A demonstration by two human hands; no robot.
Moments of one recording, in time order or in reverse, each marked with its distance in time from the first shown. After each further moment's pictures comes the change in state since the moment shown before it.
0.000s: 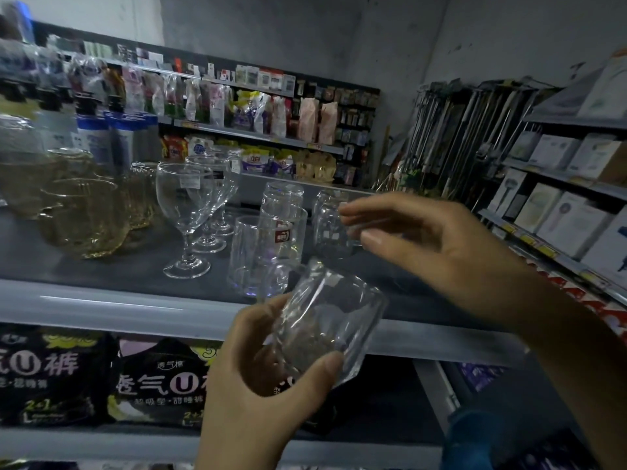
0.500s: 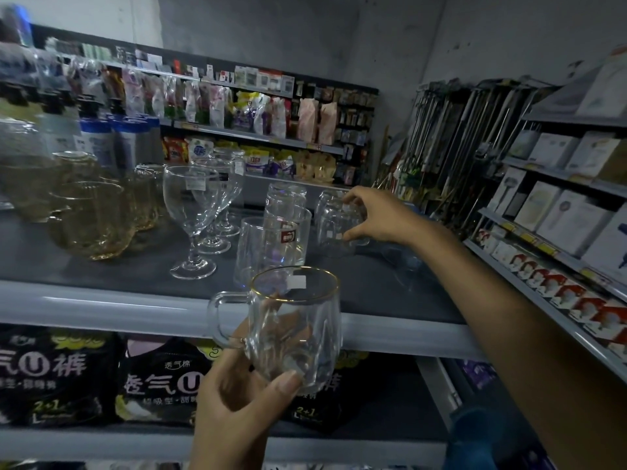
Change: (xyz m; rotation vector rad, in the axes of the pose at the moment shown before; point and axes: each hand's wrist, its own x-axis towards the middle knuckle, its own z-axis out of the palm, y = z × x) left_hand -0.006 -0.006 -0.017 -0.314 0.045 -0.138; right_hand 0.128 0.118 0.009 -0.534 -0.041 0.298
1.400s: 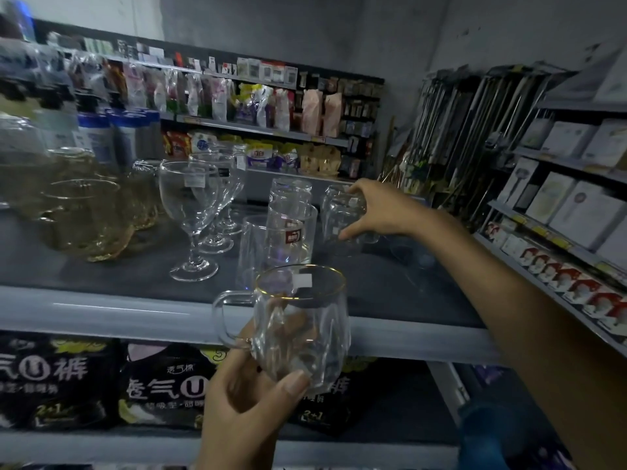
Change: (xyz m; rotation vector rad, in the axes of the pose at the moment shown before) left_hand 0.011 -0.010 -0.005 0.033 -0.016 -0.018; right_hand 0.016 -0.005 0.002 -0.038 -0.075 0.038
